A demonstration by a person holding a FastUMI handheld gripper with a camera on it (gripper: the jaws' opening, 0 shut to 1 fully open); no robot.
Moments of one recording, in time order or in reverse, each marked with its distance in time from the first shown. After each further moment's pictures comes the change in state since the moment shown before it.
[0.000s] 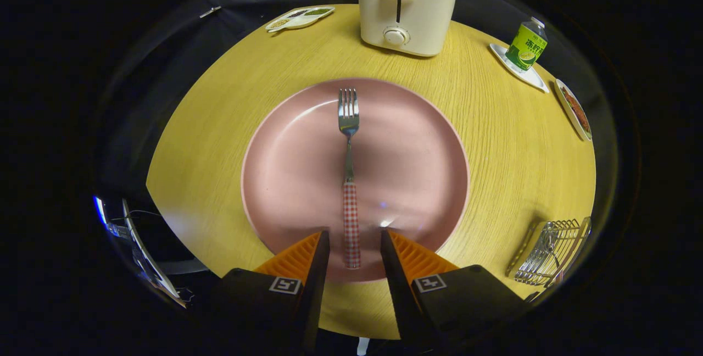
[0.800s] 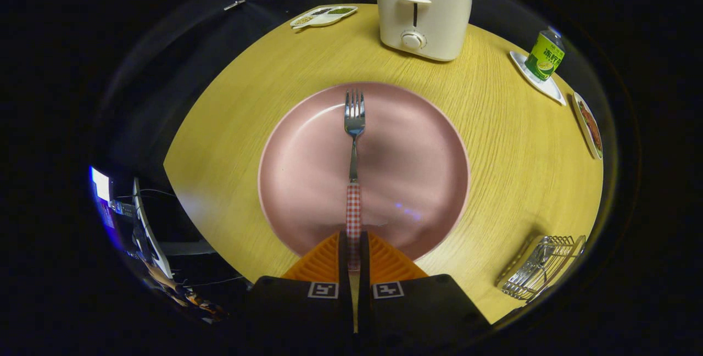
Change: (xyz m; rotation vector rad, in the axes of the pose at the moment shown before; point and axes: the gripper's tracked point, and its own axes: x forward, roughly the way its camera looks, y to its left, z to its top) arm -0.029 -0.005 -0.003 -0.107 0.020 0.122
